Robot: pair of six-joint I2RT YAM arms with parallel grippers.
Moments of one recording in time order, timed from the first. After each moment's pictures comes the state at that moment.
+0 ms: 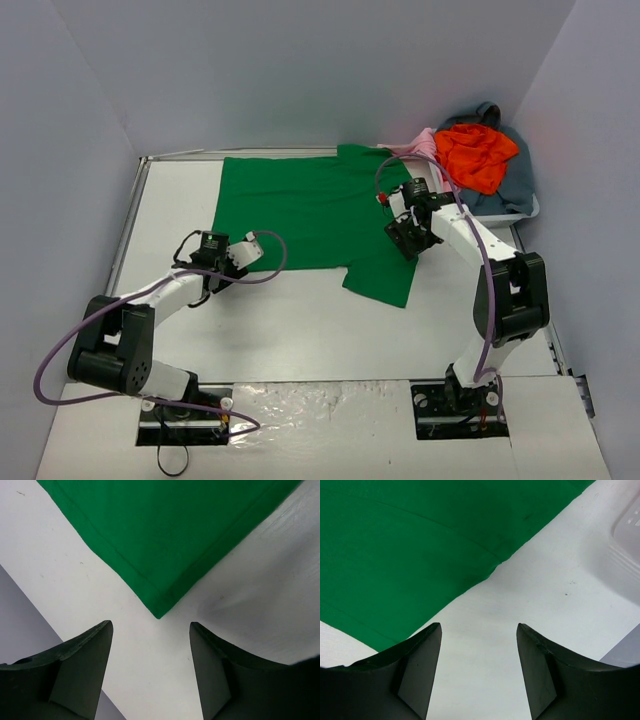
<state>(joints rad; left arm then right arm) -0.24 1.41 0.67 -0.14 -0.18 0.83 0.26 1.69 1.26 -0.79 0.12 -0.34</state>
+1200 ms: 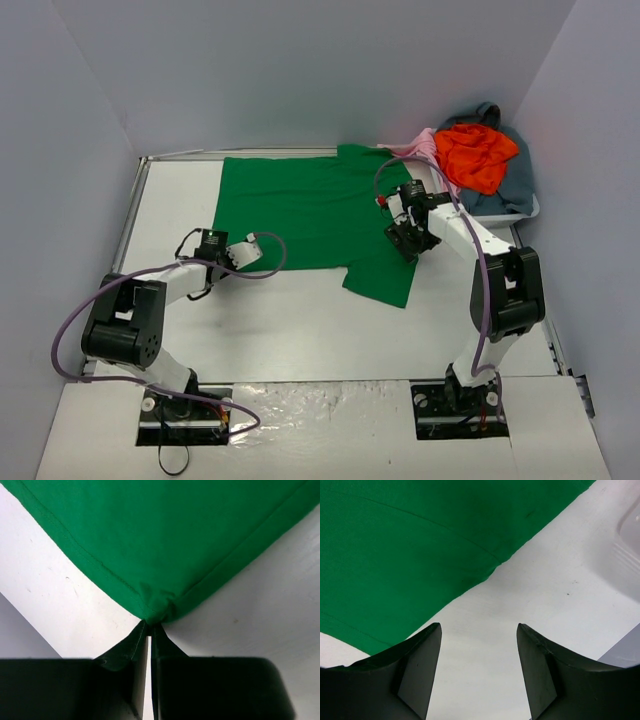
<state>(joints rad) -0.20 1.56 0.70 -0.08 -0.15 0.91 0.25 1.74 1.26 -0.79 0.15 -0.34</state>
